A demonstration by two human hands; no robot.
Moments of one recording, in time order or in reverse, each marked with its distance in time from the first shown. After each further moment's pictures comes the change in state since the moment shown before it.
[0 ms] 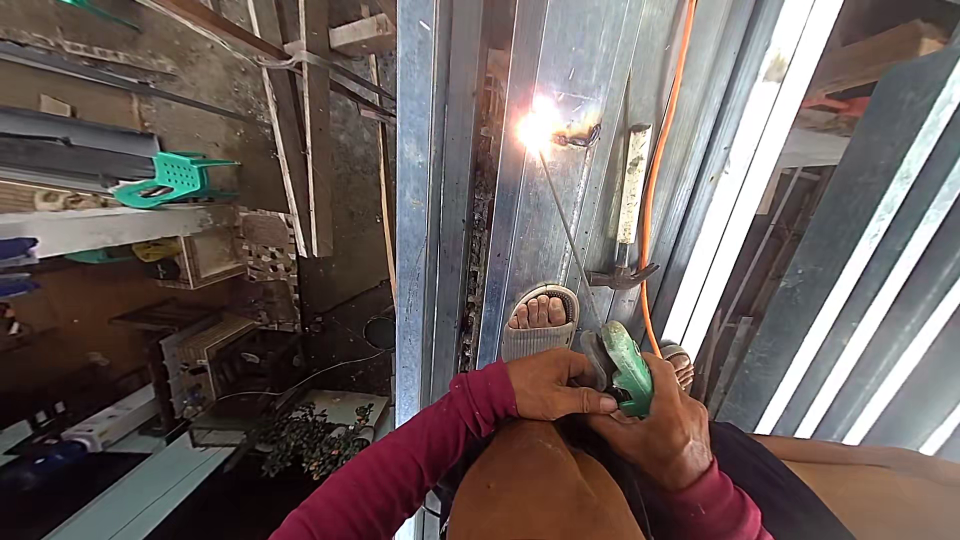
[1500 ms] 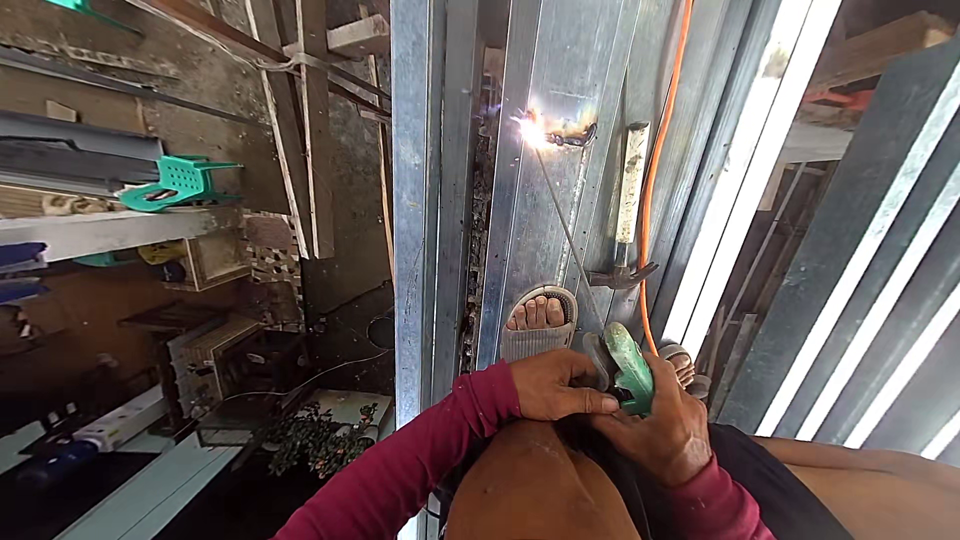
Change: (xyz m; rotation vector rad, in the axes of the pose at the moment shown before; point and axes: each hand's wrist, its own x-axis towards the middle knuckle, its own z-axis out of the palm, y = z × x) left_hand 0.006 -0.003 0.002 0.010 0.005 -0.037; right_hand -0.001 0.012 0.003 0.031 0.003 -0.009
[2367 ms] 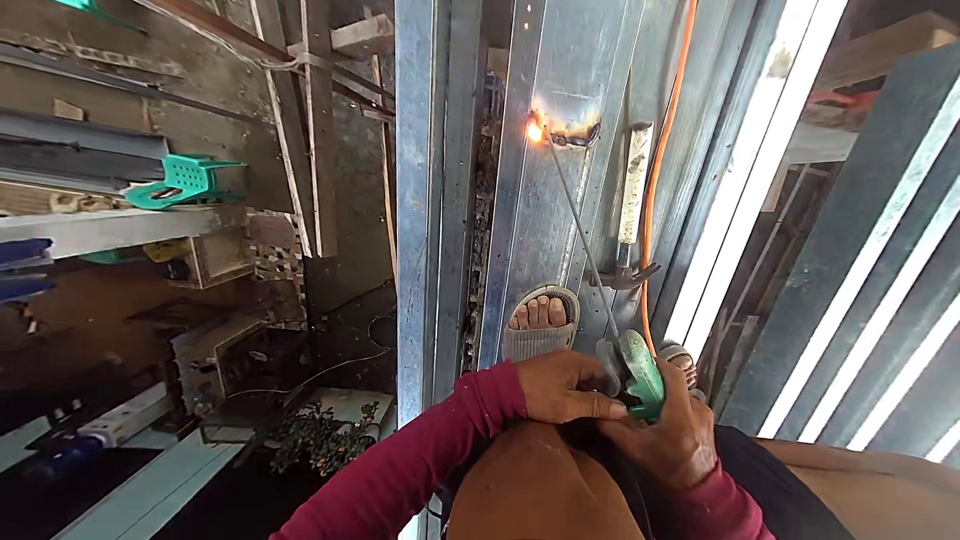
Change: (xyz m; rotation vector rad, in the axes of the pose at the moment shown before) left_hand 0.002 0.011 0.001 0.084 -0.025 0.014; right_hand -0.005 0.001 -0.003 0.007 0.026 0.011
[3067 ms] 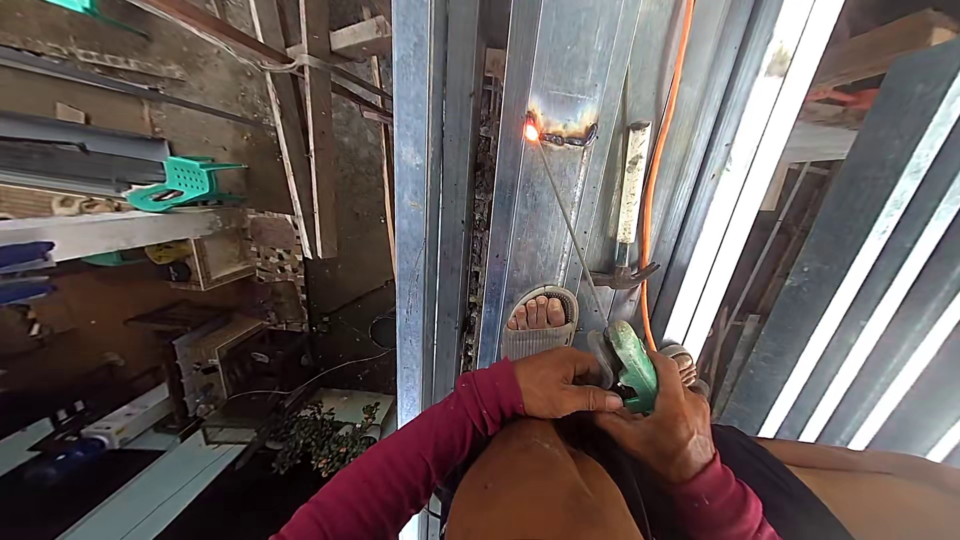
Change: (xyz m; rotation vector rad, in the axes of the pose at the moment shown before) left_hand 0.002 -0.005 -0.001 -0.061 0.016 -0.030; right_hand 0.007 0.001 0.002 -0.012 -0.043 0.012
